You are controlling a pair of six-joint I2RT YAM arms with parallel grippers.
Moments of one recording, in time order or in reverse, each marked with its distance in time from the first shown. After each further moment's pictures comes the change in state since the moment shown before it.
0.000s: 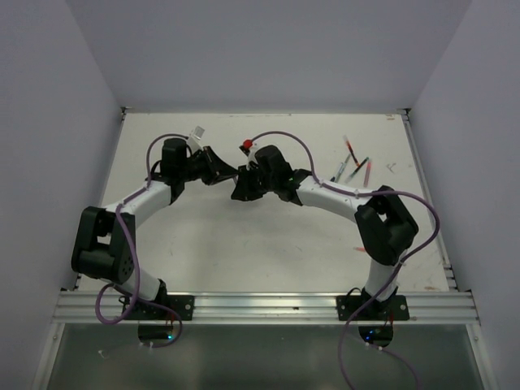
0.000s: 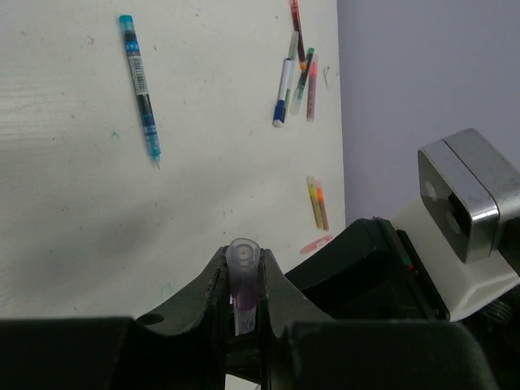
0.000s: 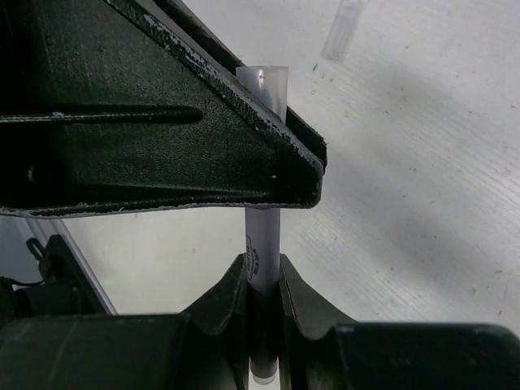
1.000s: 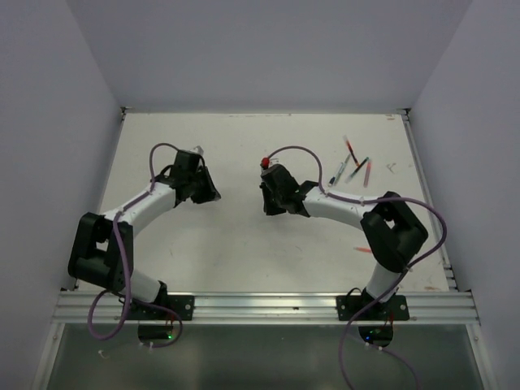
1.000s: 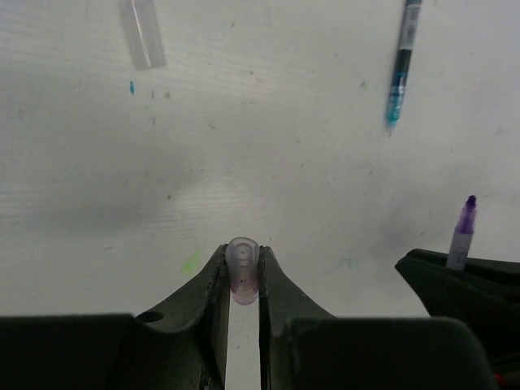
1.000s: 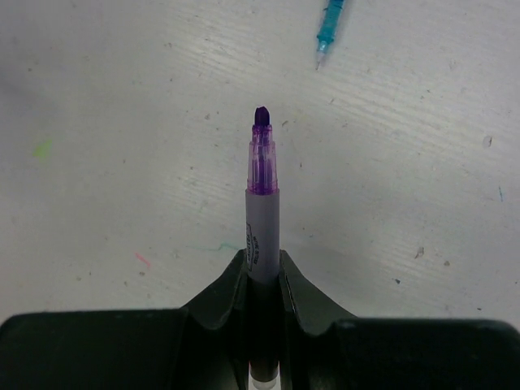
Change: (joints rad) left arm -0.073 -0.057 0.025 -0.458 -0.509 0.230; right arm 0.018 -0.092 -0.173 -0.192 0.408 -0.007
